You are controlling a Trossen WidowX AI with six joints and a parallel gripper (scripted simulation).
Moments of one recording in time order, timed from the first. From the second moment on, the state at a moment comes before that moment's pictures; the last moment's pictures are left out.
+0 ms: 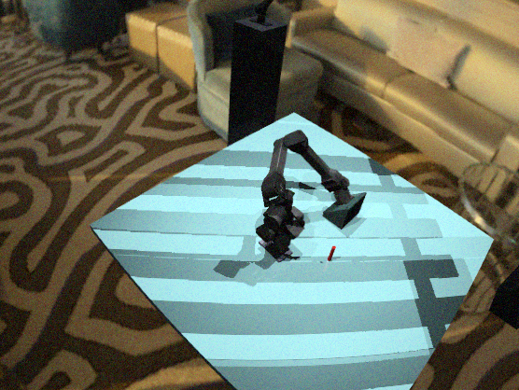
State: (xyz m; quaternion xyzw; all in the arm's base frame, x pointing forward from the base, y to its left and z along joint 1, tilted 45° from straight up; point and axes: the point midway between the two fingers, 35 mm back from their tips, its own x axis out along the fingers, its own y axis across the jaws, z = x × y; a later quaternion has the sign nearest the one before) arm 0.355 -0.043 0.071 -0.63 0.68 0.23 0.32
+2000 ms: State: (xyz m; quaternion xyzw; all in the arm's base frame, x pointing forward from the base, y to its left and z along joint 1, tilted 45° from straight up) arm 0.356 -0.071 0.042 -0.63 0.67 0.23 0.31
